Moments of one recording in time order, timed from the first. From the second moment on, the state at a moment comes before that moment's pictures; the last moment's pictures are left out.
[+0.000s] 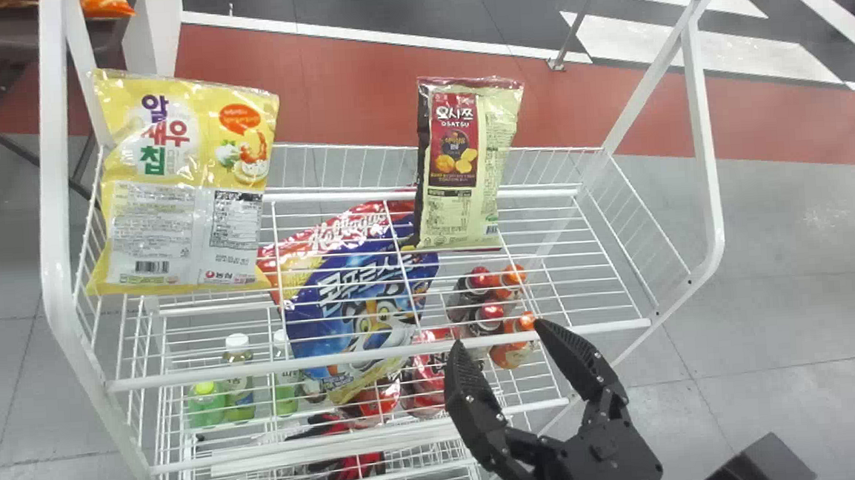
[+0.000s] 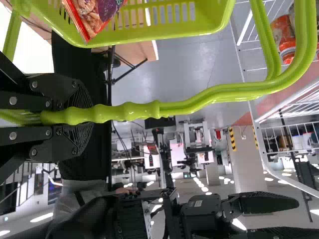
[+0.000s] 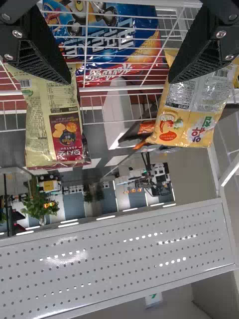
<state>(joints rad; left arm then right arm) 0.69 0.08 -0.12 -2.24 0.51 1.40 -0.80 1.01 -0.08 -0.04 -2.33 -0.22 -0.18 0.23</state>
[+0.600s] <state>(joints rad) 0.70 0.08 -0.12 -2.24 0.51 1.39 -0.81 1.02 -0.08 -0.04 -2.34 -0.23 -0.21 0.23</state>
